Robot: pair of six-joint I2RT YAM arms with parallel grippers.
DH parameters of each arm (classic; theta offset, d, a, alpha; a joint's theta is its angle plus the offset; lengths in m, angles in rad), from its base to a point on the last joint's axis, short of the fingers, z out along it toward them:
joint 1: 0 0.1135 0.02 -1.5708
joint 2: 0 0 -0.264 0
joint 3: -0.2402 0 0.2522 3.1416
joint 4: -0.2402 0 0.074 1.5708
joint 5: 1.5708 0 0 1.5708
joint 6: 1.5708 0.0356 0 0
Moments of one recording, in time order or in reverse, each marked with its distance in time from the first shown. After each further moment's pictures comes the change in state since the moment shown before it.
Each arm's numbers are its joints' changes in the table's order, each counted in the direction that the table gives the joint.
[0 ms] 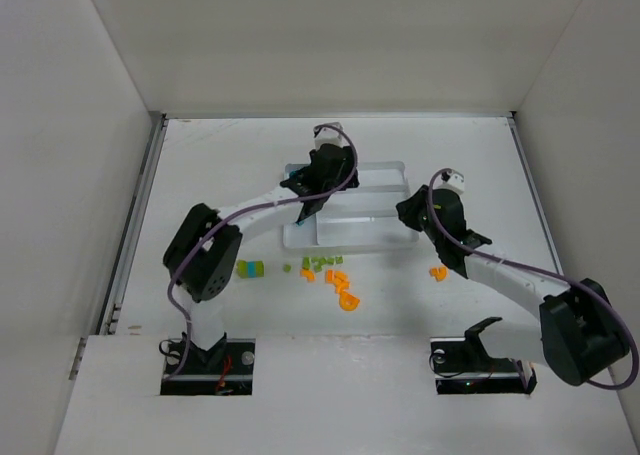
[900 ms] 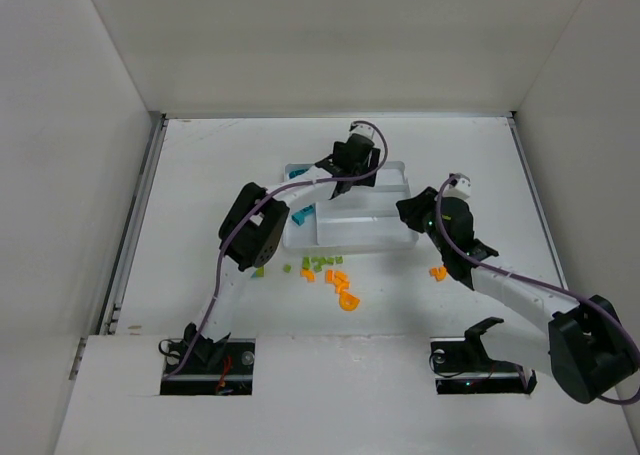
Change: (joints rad) left arm 0.013 0.525 -0.574 -0.245 0.044 0.275; right arm 0.000 -0.119 0.114 0.113 -0.029 0.018
